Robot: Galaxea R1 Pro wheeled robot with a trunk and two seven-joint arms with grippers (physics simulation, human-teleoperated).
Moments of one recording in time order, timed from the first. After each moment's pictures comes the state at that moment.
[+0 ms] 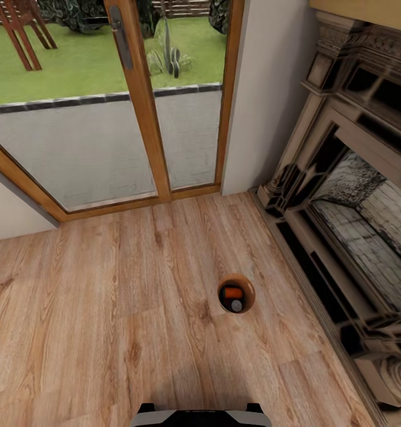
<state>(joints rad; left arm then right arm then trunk) 0.06 0.19 0.15 0.01 0.00 -0.26 -0.13 0.08 -0.19 -0.76 0.02 0.55 -0.43 0.07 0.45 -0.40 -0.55</state>
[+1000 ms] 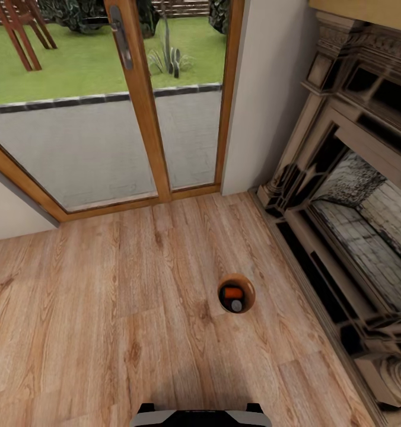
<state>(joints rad) 0.06 0.19 0.15 0.00 0.00 -0.25 -0.13 0.08 -0.20 -0.68 0.03 0.55 -0.24 0.03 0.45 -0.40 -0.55</state>
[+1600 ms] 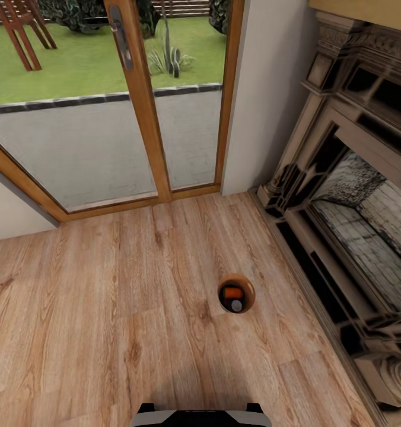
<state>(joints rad) 0.06 0.18 0.16 0.00 0.01 -0.26 -0.13 0.08 -0.19 -0.67 0.02 0.55 -0.24 0.03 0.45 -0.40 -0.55</state>
